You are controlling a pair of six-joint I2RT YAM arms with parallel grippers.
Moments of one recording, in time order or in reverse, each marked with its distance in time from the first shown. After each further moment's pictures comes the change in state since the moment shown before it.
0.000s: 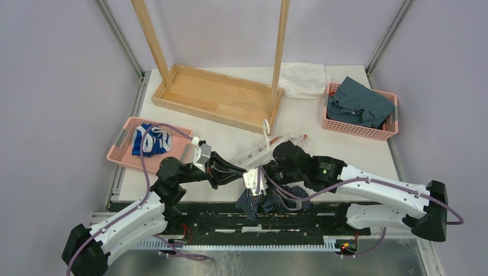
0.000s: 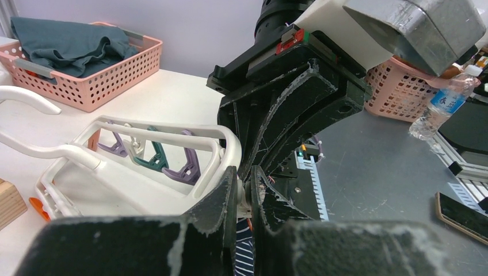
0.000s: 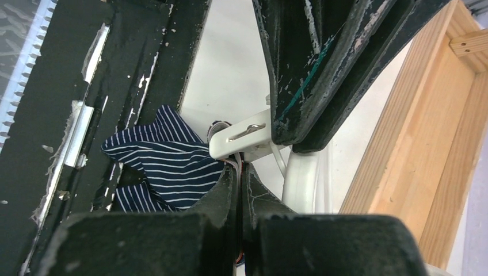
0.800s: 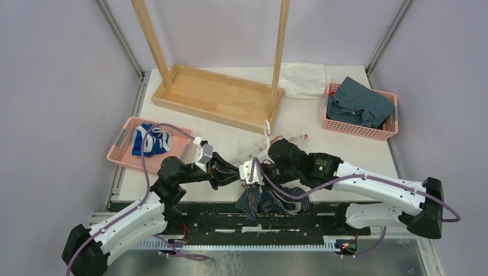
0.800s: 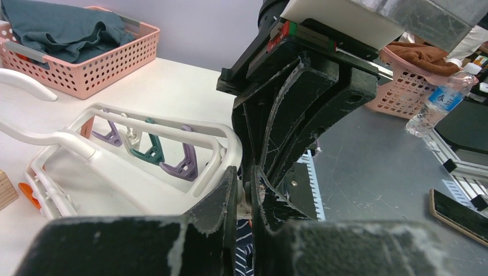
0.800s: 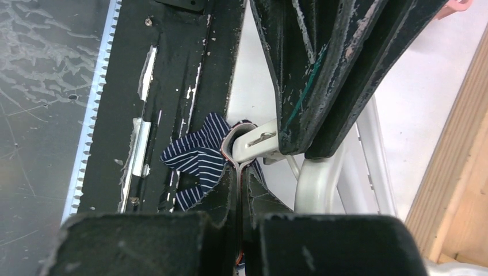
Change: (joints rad) left arm -0.001 -0.004 0.003 -0.048 -0.002 0.001; right arm 0.000 0.055 0.074 -0.093 -0.057 0.233
